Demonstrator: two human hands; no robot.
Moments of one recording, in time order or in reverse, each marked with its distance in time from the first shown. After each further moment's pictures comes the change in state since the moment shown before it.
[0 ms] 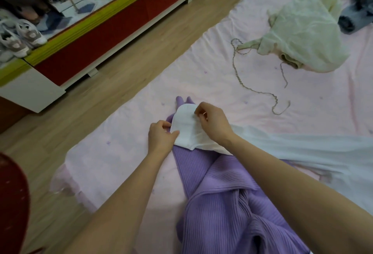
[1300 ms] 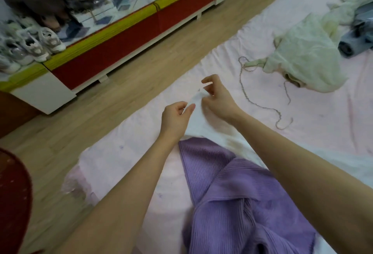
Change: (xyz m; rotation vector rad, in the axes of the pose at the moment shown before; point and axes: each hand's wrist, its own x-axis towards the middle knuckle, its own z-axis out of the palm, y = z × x) left_hand 0.000 0.076 -0.047 -0.362 -0.017 0.233; right_hand 0.043 -0.074 -0.051 0.274 -0.057 0.041
